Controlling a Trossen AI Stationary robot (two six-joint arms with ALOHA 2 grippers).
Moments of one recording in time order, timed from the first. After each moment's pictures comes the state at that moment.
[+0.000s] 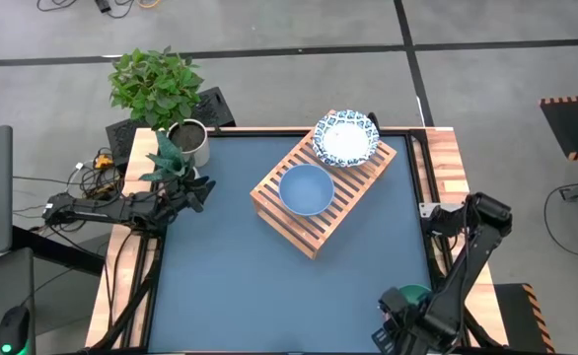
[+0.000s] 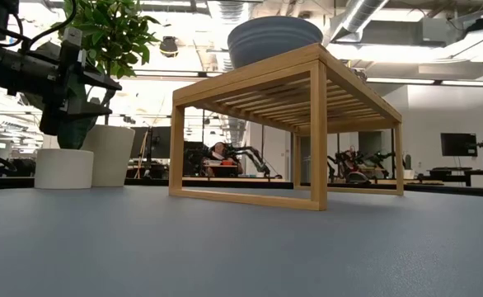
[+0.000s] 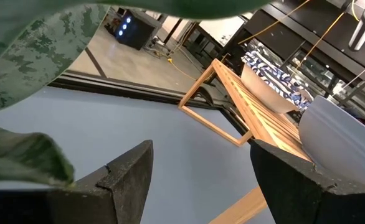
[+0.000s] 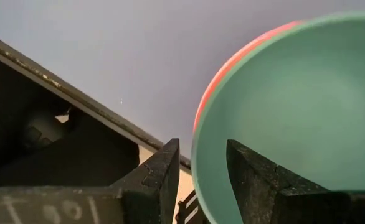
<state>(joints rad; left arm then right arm) -0.08 0.08 0.02 0.04 -0.79 -0.69 0.99 1.79 1.49 -1.16 0.00 1.98</state>
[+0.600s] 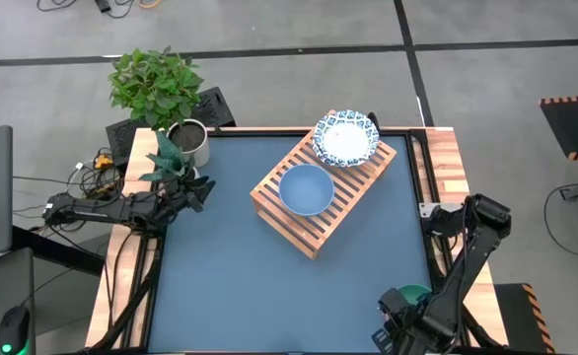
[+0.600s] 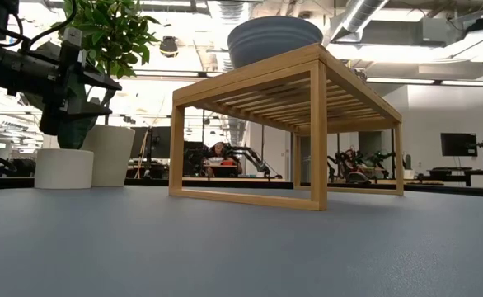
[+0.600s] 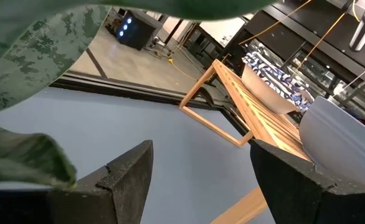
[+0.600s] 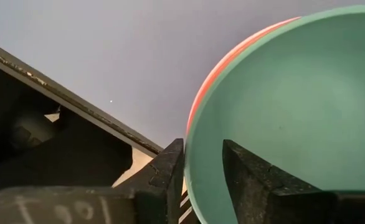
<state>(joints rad) -0.08 0.08 0.02 0.04 -0.79 -0.69 0.99 1.80 1.48 -1.17 -0.02 1.97</state>
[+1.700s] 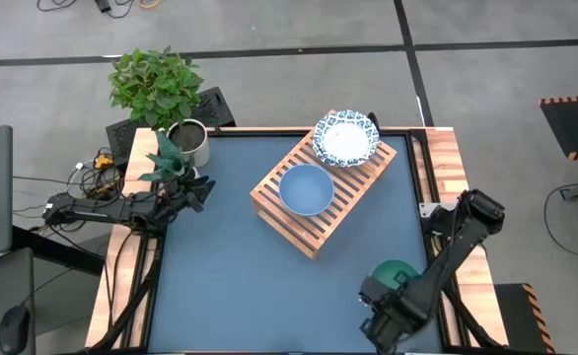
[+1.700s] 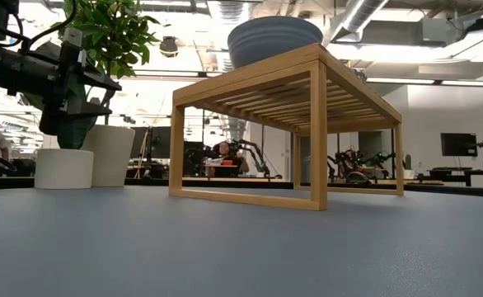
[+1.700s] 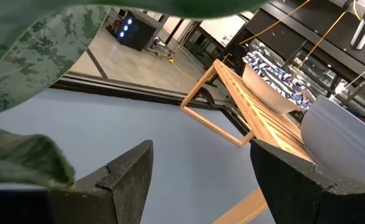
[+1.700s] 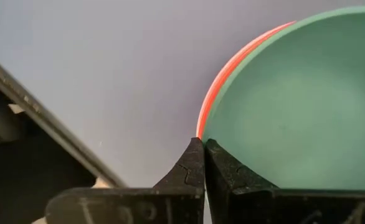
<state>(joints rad) -0.08 0.08 0.02 0.04 -0.79 -0.68 0.84 1.80 1.48 -1.23 0.08 1.52</state>
